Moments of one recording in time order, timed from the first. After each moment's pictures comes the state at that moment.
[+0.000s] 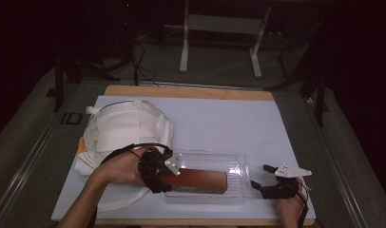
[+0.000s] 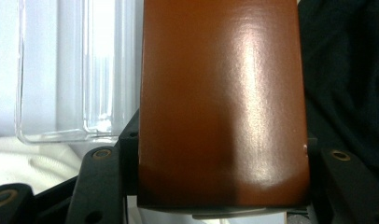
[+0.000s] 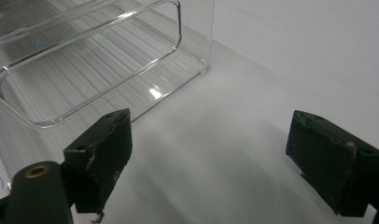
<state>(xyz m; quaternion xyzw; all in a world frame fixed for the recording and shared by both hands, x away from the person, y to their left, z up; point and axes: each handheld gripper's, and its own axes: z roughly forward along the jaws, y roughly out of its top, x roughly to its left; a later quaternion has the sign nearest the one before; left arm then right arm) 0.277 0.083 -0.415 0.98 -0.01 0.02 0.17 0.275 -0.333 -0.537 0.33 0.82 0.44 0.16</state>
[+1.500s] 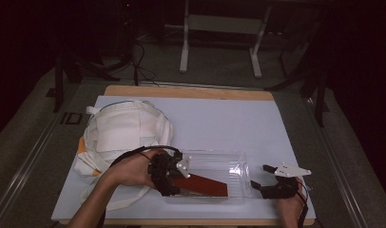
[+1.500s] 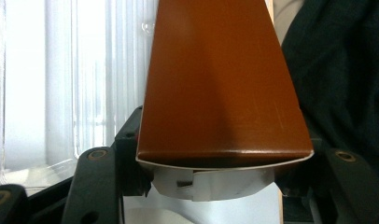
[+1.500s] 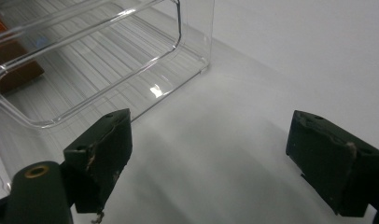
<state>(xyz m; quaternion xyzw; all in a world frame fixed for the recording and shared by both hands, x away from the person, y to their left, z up) 0.274 0.060 -0.418 0.98 -0.01 0.01 0.17 0.277 -0.333 -0.537 0.33 0.82 0.43 0.16</state>
